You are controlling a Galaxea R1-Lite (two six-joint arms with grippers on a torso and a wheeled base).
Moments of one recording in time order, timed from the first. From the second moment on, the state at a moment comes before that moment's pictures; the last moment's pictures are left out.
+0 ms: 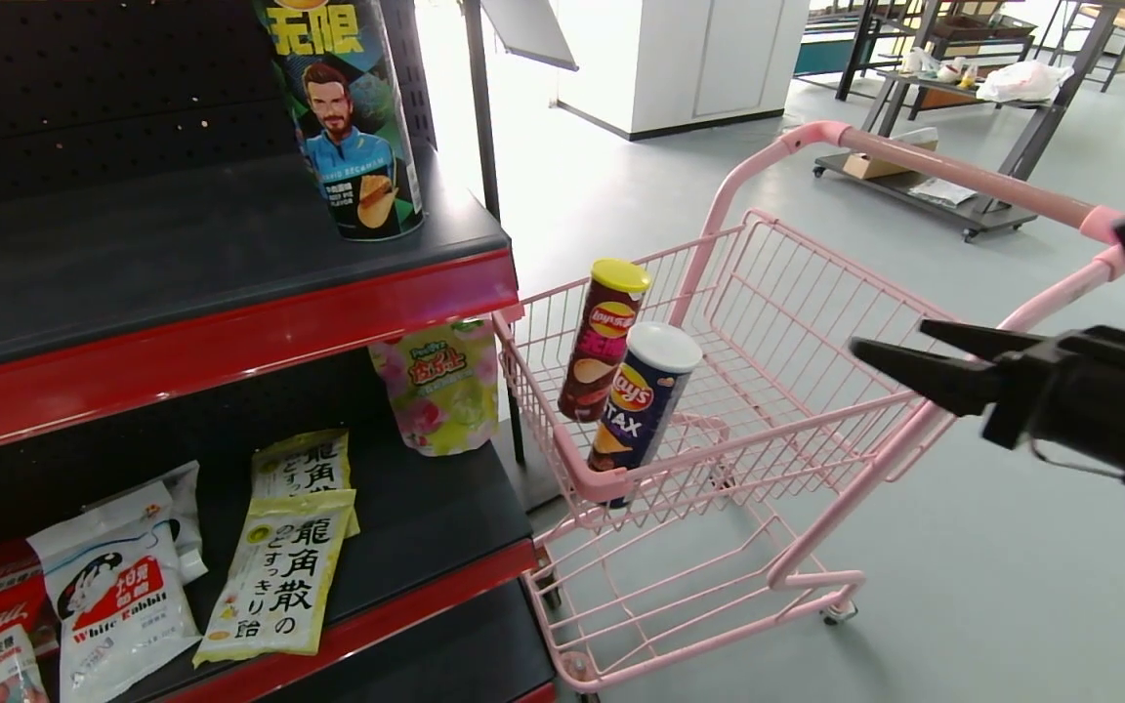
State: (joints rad) left arm 0.00 0.00 0.00 0.00 0.02 0.01; right arm 0.26 1.35 -0.58 -0.67 0.30 0.10
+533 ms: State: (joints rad) left arm 0.00 0.00 0.00 0.00 0.02 0.01; right arm 0.43 1.73 -0.71 -0.74 0.33 0.12
